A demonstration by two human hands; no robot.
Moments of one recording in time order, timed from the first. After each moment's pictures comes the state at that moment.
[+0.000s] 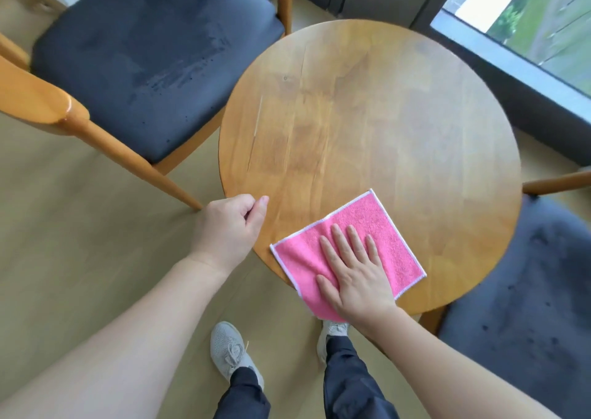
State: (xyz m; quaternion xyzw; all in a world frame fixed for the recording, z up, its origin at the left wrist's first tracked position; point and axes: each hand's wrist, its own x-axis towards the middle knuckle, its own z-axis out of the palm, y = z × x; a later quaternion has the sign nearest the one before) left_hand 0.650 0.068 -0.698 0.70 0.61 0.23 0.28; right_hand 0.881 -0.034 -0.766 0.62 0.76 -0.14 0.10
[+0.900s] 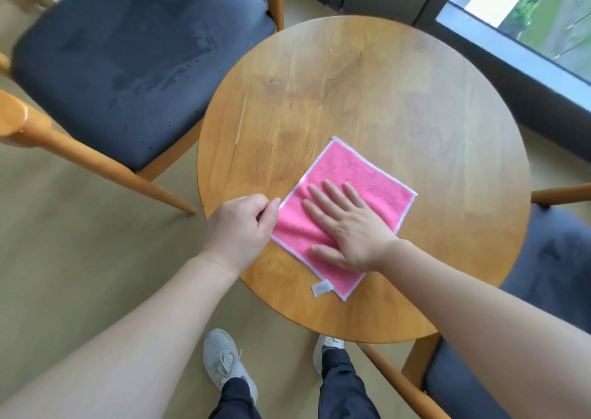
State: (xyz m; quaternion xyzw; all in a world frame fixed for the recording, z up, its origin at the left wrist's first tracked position) left_hand 0.699 0.093 -0.716 0.71 0.61 0.21 0.27; right_hand 0.928 0.086 -0.760 0.44 0.88 -0.15 0.13
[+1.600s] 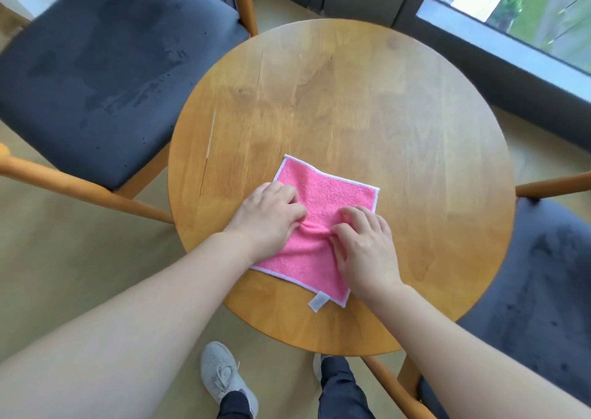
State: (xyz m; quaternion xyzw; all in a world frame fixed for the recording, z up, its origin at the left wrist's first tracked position) left_hand 0.767 0.134 -0.735 0.89 0.41 0.00 0.20; right_hand 0.946 0.044 -0.749 0.68 0.72 -0.09 -0.15
